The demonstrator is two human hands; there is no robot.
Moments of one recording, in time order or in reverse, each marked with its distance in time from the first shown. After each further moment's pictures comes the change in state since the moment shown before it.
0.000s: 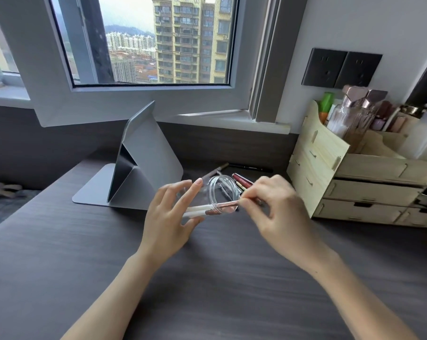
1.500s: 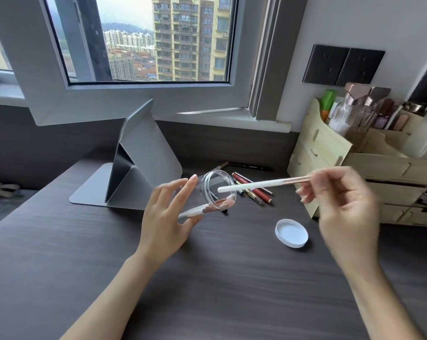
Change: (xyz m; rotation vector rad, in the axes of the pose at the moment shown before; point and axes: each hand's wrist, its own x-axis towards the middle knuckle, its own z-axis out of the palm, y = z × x) left_hand 0.002 0.001 0.000 -0.021 0.035 -0.047; right_hand -0.014 0.015 -0.039 0.513 0.449 0.254
